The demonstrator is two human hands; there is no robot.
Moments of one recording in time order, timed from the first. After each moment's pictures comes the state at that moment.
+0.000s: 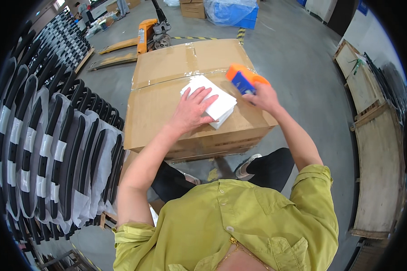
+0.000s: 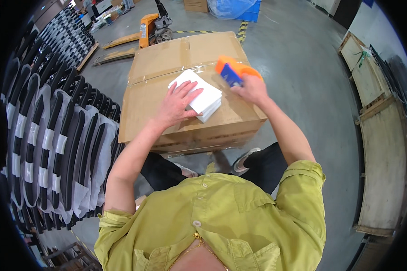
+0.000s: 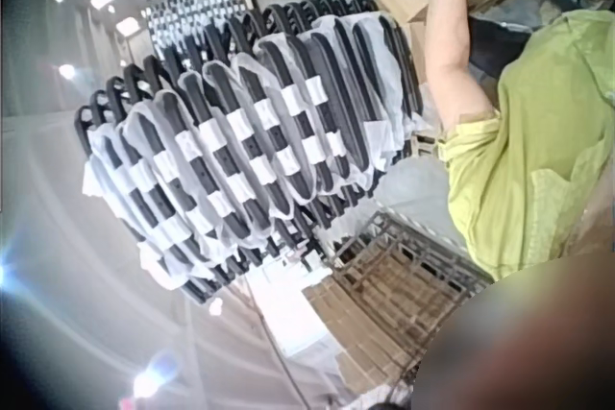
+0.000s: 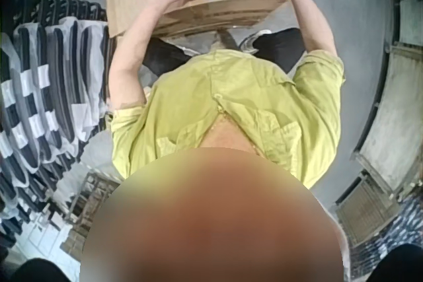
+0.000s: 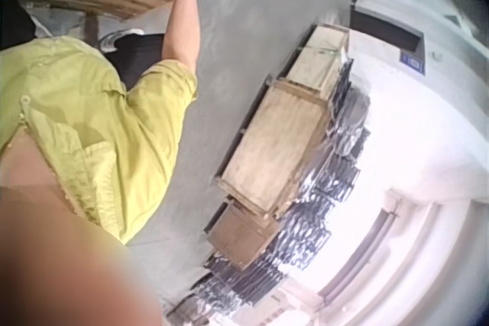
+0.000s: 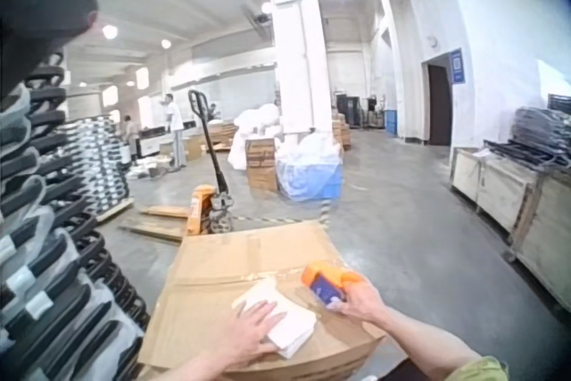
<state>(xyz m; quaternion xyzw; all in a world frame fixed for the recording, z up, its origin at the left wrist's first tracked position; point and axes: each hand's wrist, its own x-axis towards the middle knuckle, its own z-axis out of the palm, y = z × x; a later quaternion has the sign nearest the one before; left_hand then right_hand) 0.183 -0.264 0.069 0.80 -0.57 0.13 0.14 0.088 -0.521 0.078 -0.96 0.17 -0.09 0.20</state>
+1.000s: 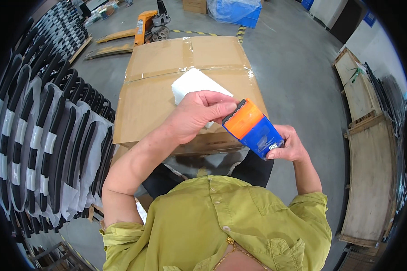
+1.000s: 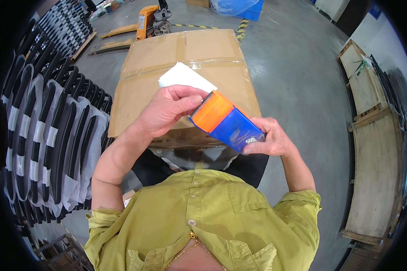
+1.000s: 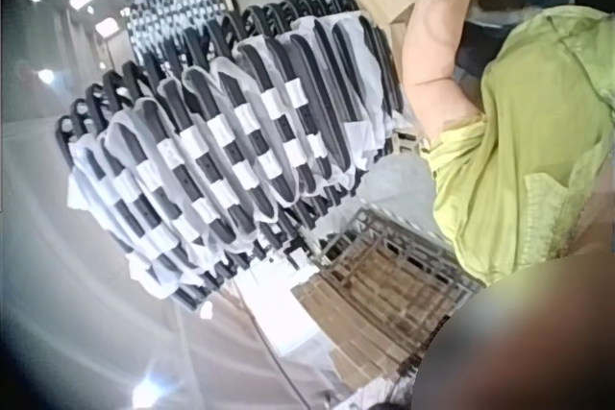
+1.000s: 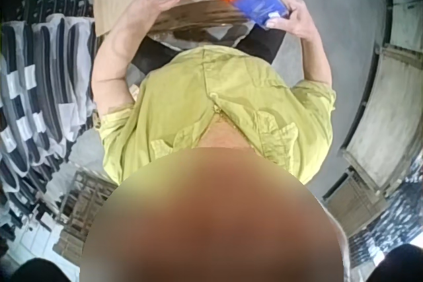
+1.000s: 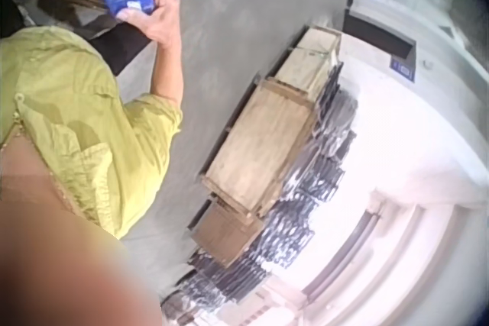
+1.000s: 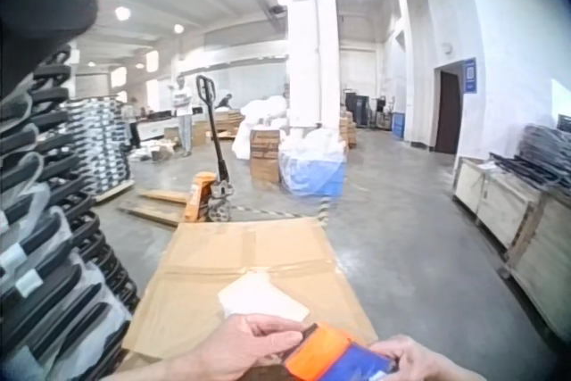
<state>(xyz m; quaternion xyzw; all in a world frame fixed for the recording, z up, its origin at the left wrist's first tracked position) 0.116 -0.277 0.164 0.52 -0.28 -0.42 0.69 -0.049 -0.499 0.135 -0.76 -0.06 0.03 0.65</state>
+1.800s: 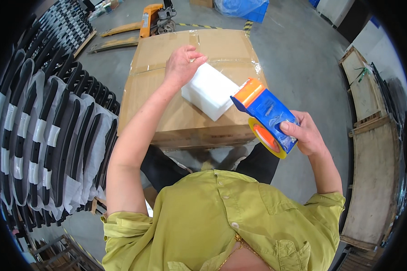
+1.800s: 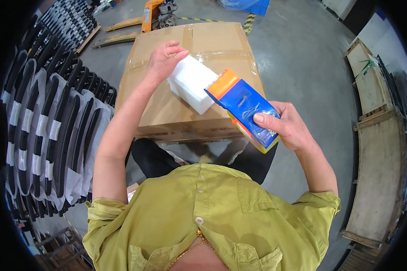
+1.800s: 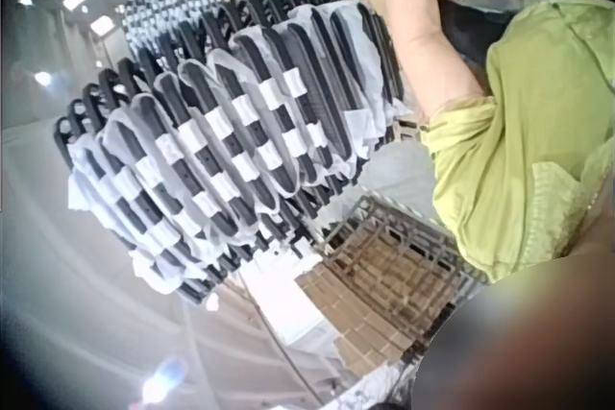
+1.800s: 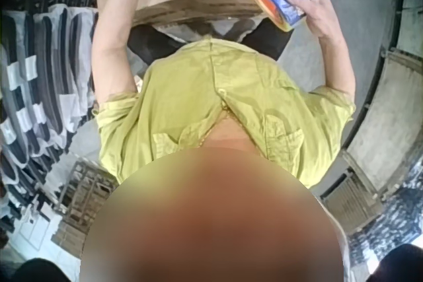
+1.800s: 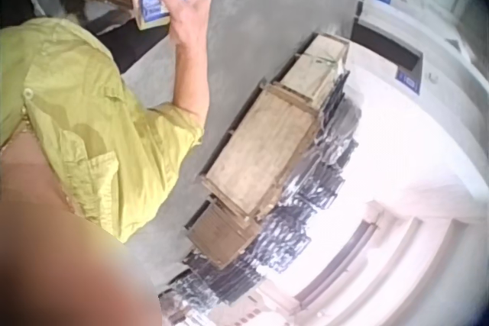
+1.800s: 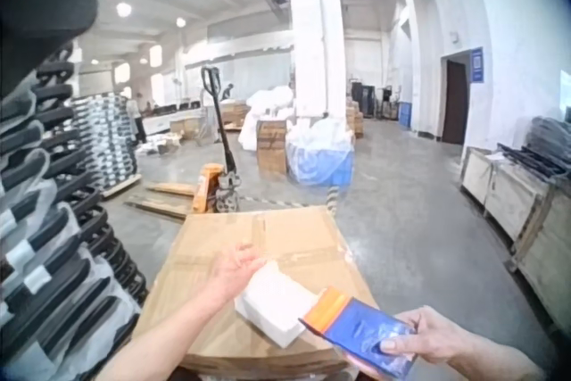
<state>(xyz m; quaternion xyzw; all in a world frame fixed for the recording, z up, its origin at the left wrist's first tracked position) 0.239 -0.296 0.110 0.83 -0.35 0.11 0.41 -0.044 -0.480 0.179 -0.72 0.13 0.03 0.68</state>
